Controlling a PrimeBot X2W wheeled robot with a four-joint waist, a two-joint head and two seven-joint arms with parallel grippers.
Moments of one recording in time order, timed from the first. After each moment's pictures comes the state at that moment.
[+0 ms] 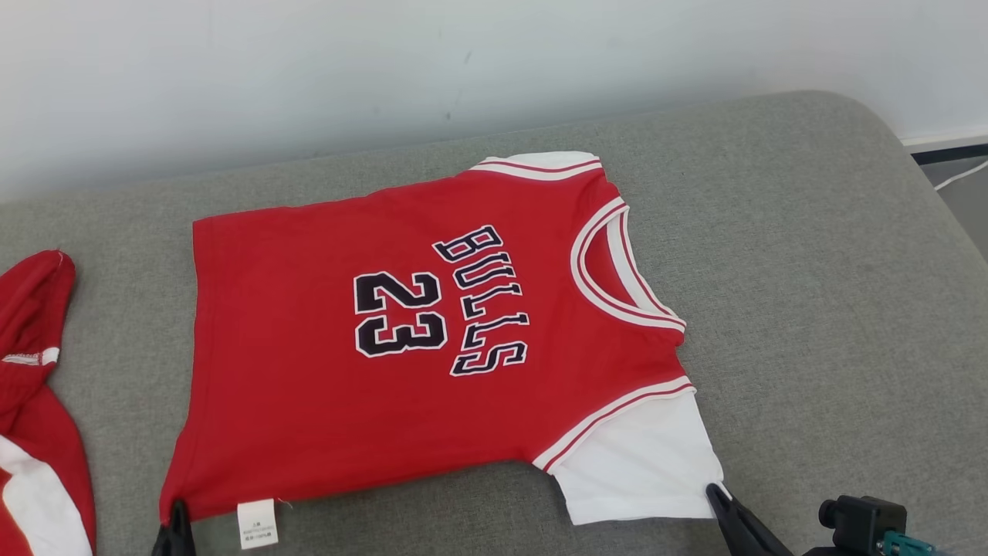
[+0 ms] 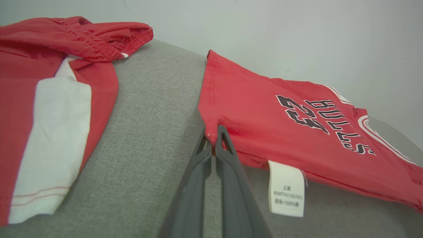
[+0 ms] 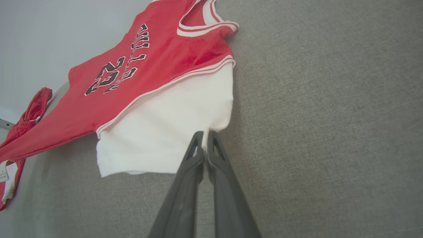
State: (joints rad) left arm 0.04 0.10 0.06 0.06 -0.42 0.03 -0.26; right arm 0.09 -0.22 0.32 -0.02 0.59 0.13 0.11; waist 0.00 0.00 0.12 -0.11
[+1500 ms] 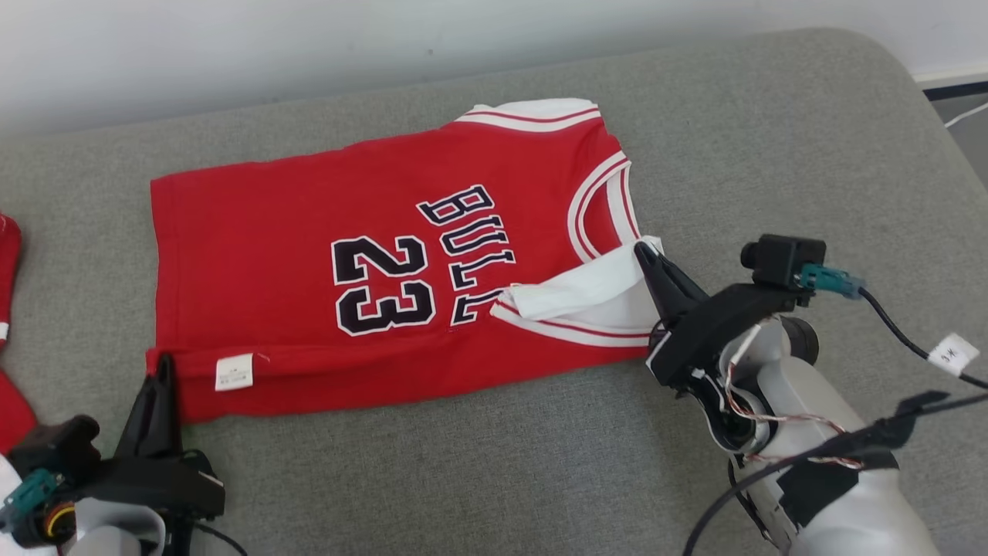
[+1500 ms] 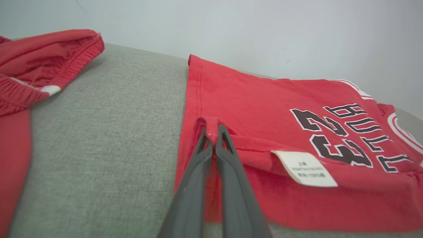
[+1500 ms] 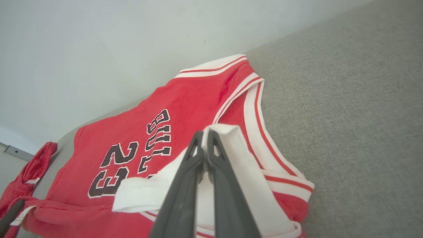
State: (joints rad) left arm -0.39 0.17 0.07 0.45 -0.34 -0.09 -0.26; right arm -0.64 -0.18 0.49 0.51 0.72 0.13 0.02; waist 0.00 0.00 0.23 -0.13
